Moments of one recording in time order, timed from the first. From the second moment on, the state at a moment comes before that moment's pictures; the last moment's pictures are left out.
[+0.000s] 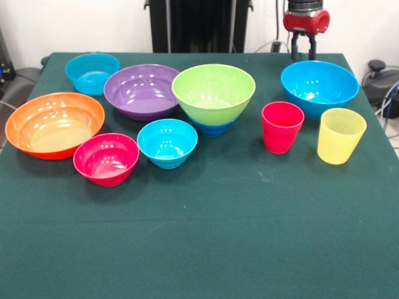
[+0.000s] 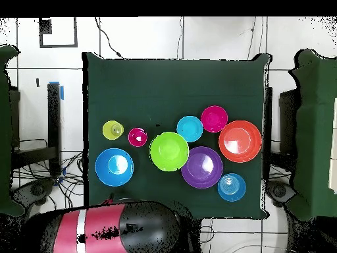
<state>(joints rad) 0.02 -0.34 0.17 2.45 0.12 -0.83 2.73</state>
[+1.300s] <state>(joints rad) 0.00 -0.54 0.21 2.51 0.19 -0.72 2.73</state>
